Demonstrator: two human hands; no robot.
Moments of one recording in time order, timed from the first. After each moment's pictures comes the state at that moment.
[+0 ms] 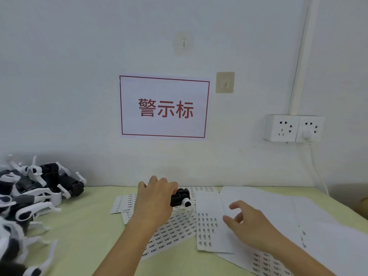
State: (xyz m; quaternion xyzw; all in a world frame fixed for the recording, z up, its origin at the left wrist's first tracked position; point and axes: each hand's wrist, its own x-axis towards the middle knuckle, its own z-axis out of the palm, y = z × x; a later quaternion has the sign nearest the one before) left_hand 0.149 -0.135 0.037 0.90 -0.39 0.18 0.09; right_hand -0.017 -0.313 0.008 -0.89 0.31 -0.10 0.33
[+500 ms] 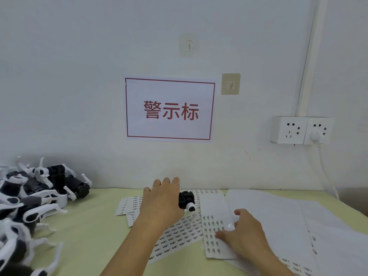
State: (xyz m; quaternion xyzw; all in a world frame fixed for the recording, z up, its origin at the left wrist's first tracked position) left_hand 0.147 -0.140 0.042 0.91 -0.37 0.14 0.10; right_hand 0.008 -0.288 -0.010 -0.83 0.40 -0.15 0.35
